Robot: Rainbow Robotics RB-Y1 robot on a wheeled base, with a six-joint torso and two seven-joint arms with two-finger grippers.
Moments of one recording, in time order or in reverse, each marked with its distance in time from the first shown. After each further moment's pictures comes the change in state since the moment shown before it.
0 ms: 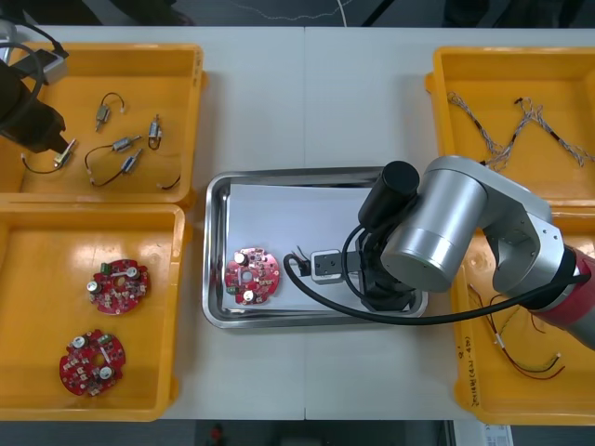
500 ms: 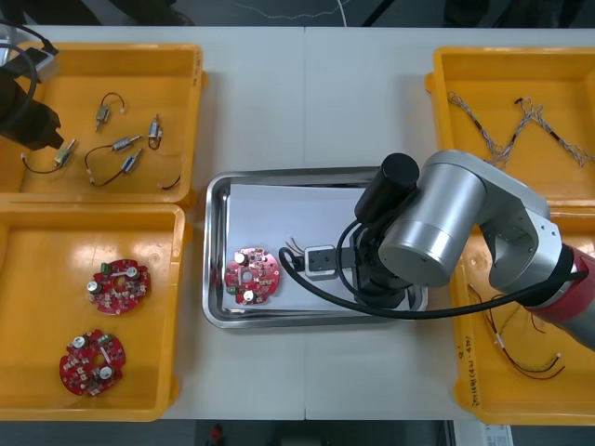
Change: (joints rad) right arm -0.002 0.019 -0.024 0.000 -0.021 0.000 0.000; left arm 0.000 -0.004 0.000 0.080 -0.010 -0.117 -0.015
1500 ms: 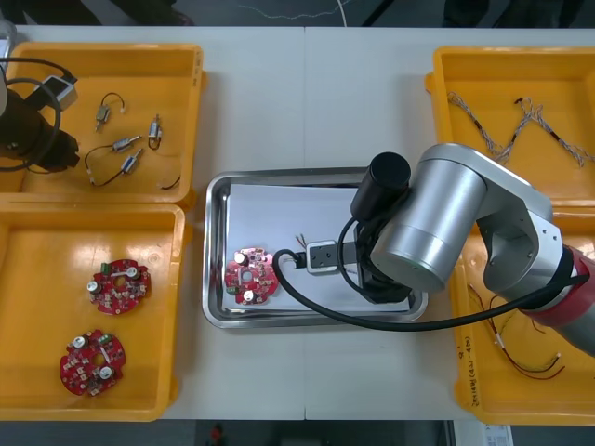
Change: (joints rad) right arm 0.000 0.031 -0.017 -0.073 0.128 0.125 0.000; left arm 0.075 -0.015 -0.096 0.019 0.008 -0.213 0.000
